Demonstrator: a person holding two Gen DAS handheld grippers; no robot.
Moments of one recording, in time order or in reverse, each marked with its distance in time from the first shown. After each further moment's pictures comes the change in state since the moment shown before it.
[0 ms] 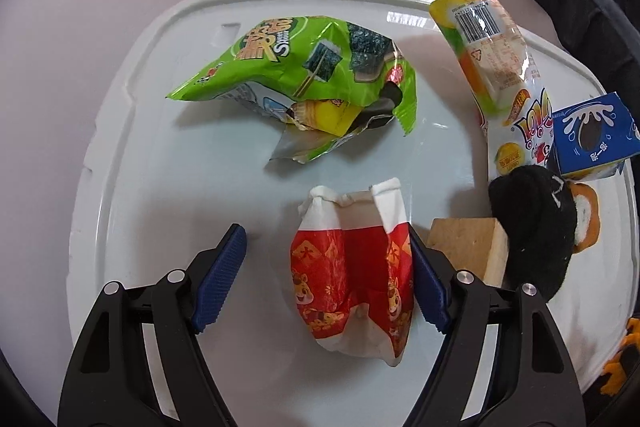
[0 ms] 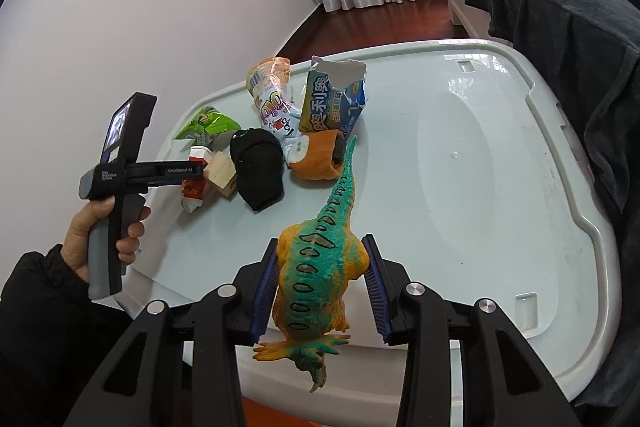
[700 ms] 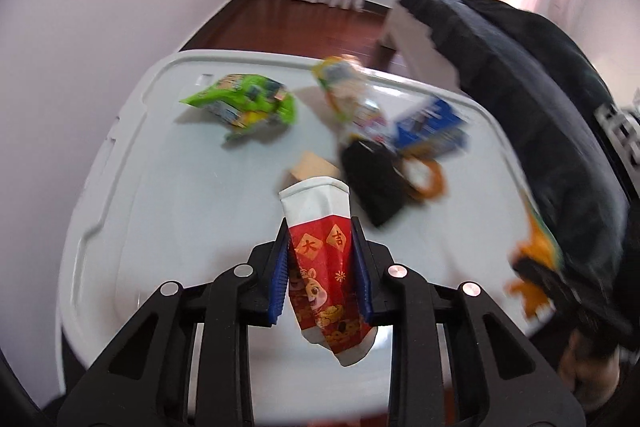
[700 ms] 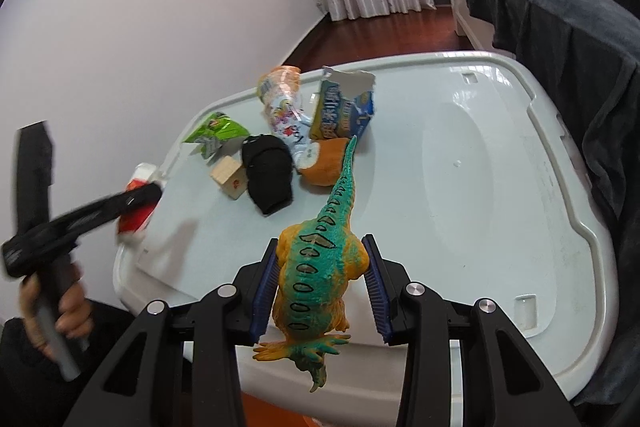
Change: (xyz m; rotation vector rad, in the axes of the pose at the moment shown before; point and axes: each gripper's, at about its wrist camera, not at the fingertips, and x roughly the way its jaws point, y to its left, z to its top) left arm -0.136 -0.011 -0.108 0.018 -0.248 -0.245; right arm -0.018 0.011 -0.007 -0.036 -0.049 0.018
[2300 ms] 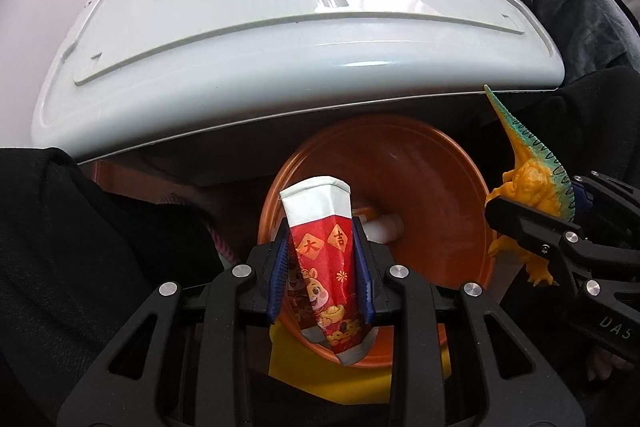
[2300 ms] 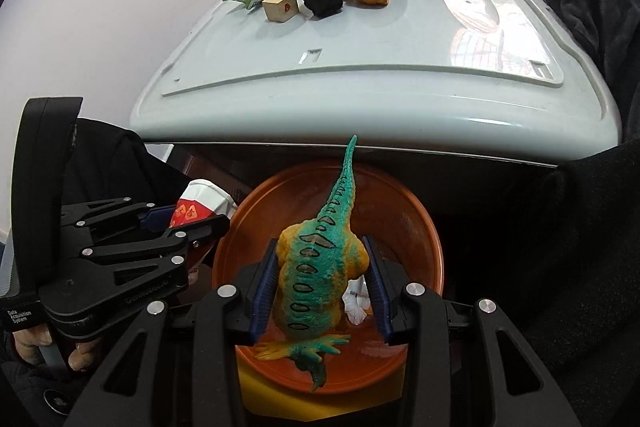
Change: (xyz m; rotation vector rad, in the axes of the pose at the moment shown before) left arm -0.009 -0.053 -0.183 0.177 0.350 0.068; right arm -0.032 0.059 -0.165 -0.030 0.248 -0.046
